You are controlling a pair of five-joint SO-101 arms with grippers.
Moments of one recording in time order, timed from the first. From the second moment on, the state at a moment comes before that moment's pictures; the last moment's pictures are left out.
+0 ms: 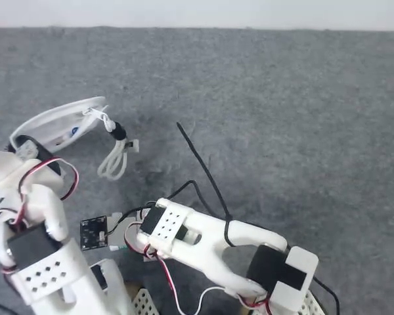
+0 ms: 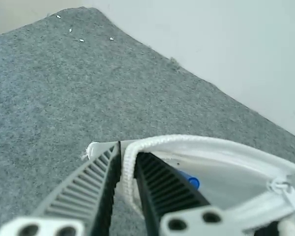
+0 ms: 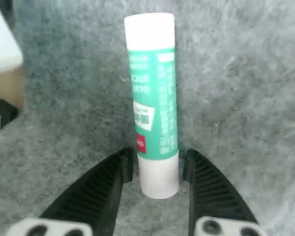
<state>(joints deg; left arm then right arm) -35.3 -65.5 48.6 56.2 18.6 -67.1 8.9 28.3 50.1 33.7</state>
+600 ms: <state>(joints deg) -35.4 -65.5 48.6 56.2 18.6 -62.6 8.0 28.1 51.6 33.9</state>
